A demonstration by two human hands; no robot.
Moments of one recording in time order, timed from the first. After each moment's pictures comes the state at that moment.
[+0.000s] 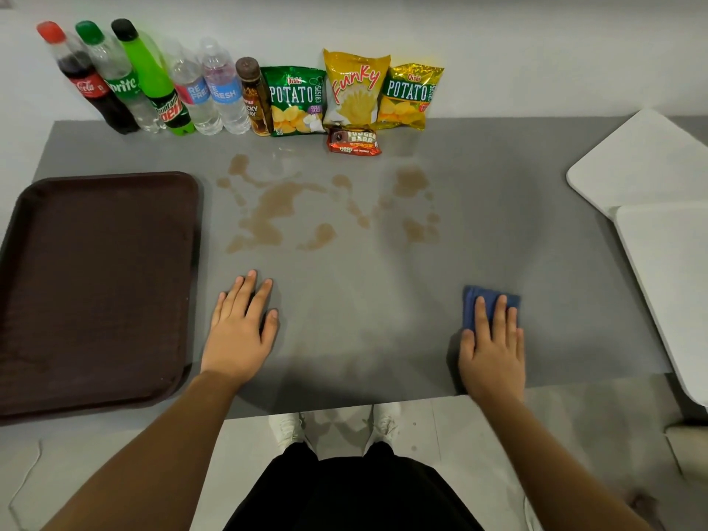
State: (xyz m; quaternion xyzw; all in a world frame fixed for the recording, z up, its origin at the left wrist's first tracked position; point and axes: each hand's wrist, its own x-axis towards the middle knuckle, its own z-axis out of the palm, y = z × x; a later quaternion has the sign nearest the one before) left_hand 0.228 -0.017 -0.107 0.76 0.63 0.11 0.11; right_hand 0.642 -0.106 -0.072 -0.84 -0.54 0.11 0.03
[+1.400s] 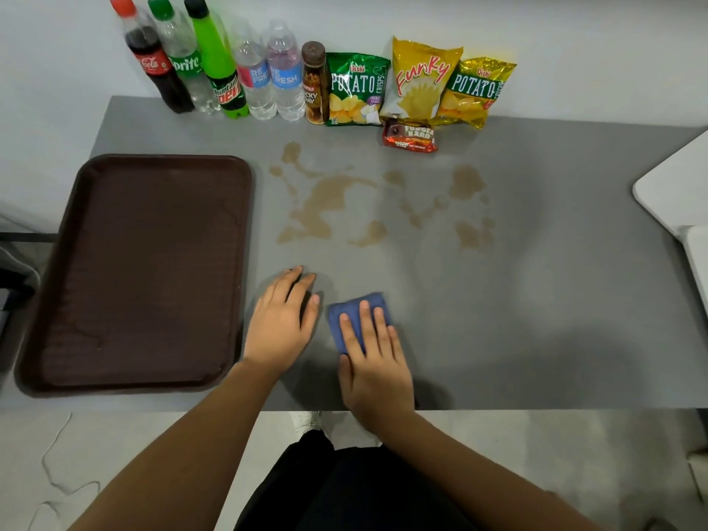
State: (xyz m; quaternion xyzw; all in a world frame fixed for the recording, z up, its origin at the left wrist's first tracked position) left_hand 0.228 -0.012 -0.064 0.73 0.65 0.16 0.16; right_hand 0.411 -0.098 -0.090 -0.64 -0.76 0.09 0.08
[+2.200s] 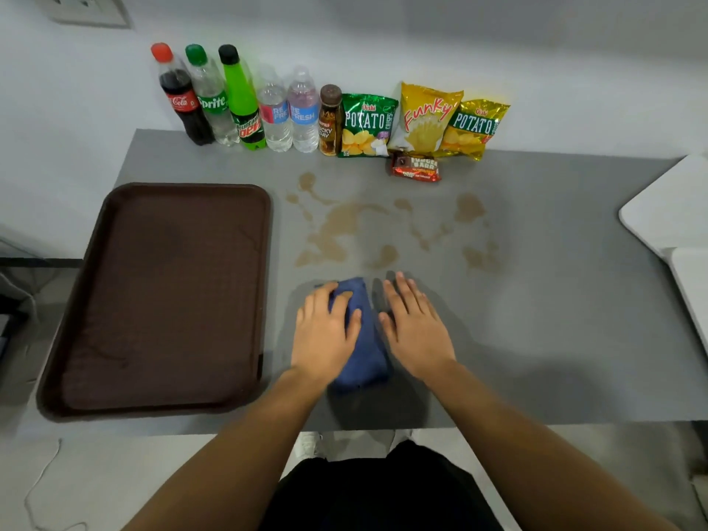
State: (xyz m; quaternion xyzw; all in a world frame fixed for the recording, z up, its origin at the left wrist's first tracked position) left_hand 0.265 0.000 -0.043 0.72 0.65 0.15 0.17; right_hand 0.455 0.004 -0.057 -0.65 -0.75 0.15 0.01
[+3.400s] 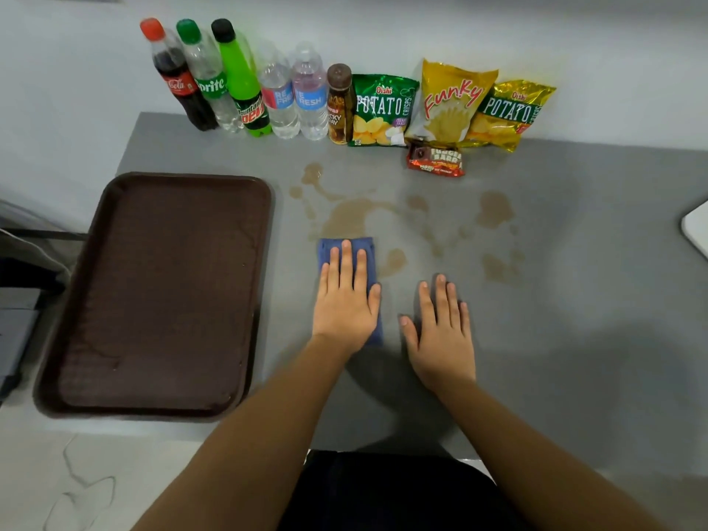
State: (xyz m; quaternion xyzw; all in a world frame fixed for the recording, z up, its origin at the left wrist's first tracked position) left_hand 0.307 0.070 -0.081 0.73 0.67 0.00 0.14; right_hand 0.488 0.015 -0.083 -0.71 -0.70 0.12 0.02
